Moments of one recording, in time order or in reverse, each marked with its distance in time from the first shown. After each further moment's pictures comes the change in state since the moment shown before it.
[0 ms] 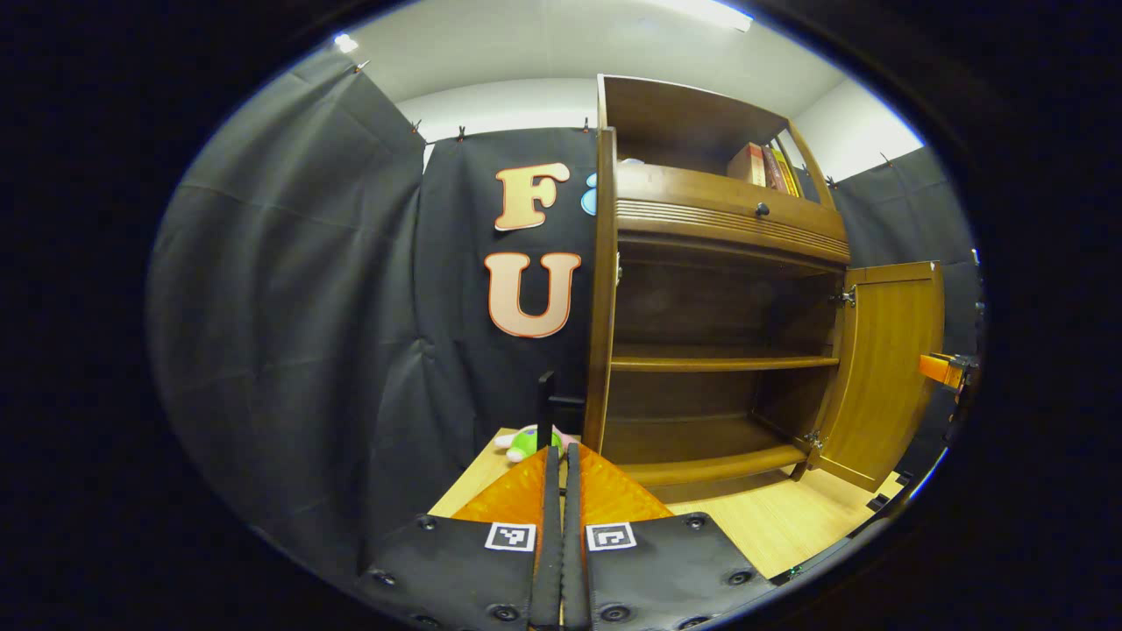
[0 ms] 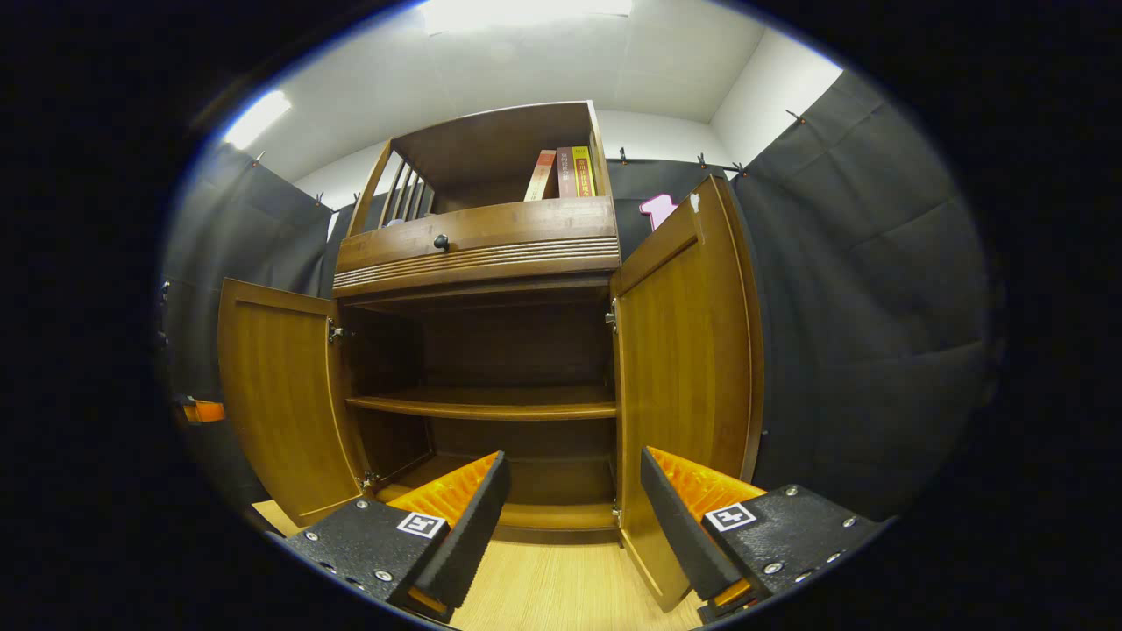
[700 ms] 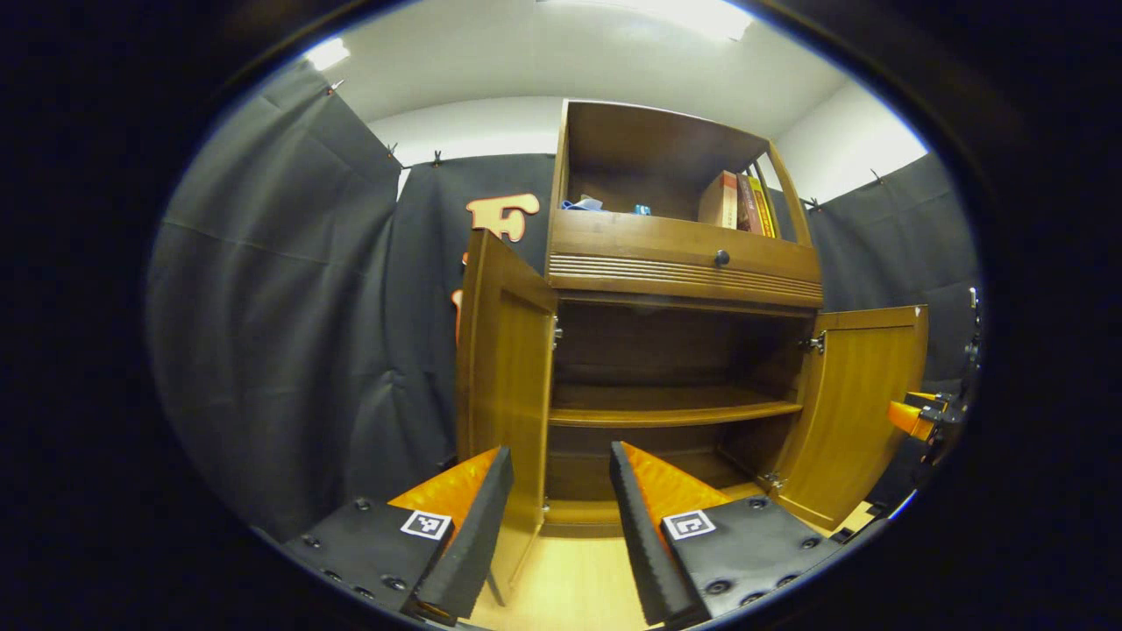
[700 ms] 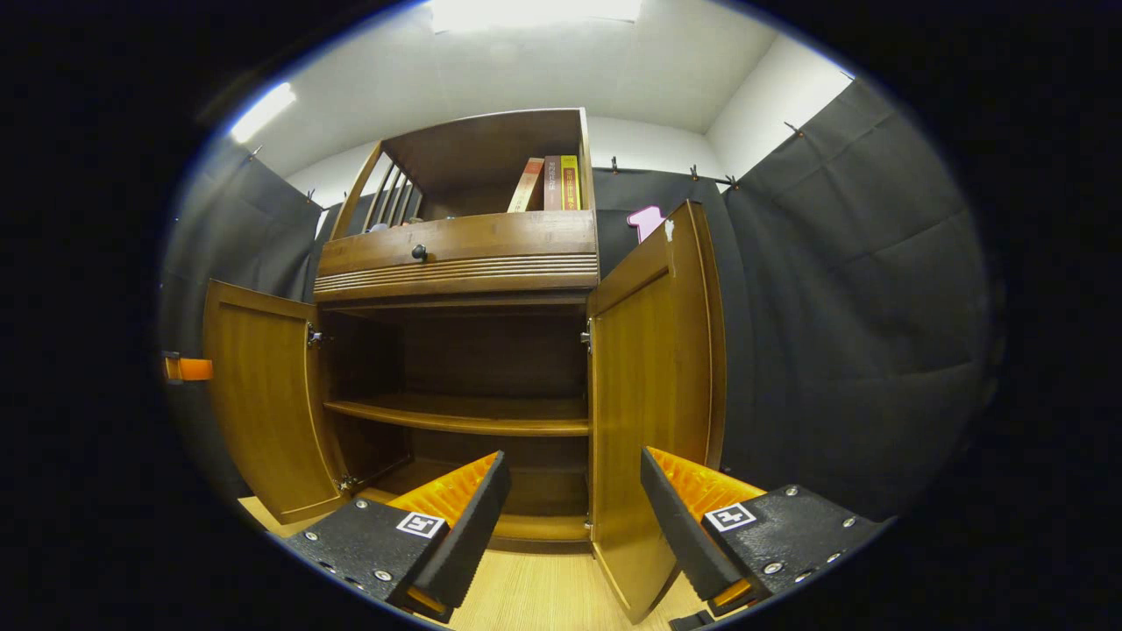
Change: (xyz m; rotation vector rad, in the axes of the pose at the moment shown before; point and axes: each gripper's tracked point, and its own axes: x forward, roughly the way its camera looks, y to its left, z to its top) left arm 0.015 -0.082 0.075 -0.050 -0.055 -0.090; right arm 0.007 -0.027 0.024 -0.030 -0.015 -0.044
